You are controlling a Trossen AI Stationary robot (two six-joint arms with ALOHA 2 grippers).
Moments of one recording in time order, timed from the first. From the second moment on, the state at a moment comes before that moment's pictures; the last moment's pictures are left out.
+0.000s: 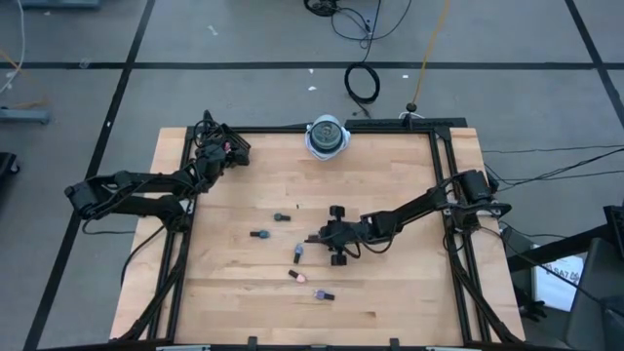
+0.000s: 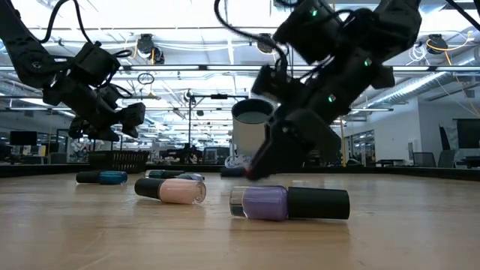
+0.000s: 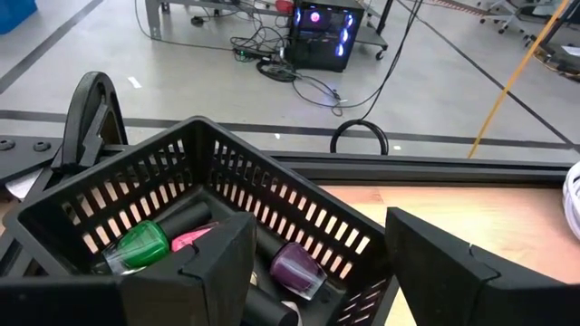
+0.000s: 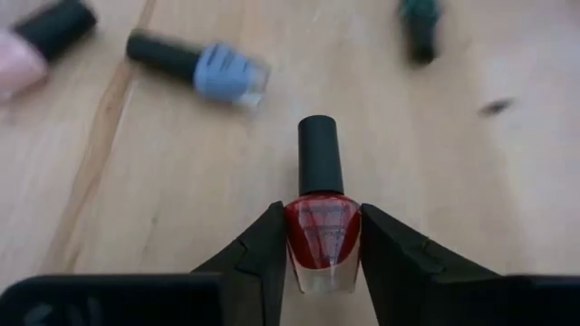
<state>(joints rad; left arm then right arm) 0.70 1.16 0.19 0.53 -0.54 -0.47 0.19 1.89 0.90 0.24 0.22 0.02</state>
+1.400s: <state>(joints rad) 0.40 1.33 0.45 0.63 0.36 -0.42 0.17 1.79 0.89 0.37 0.87 -0.70</state>
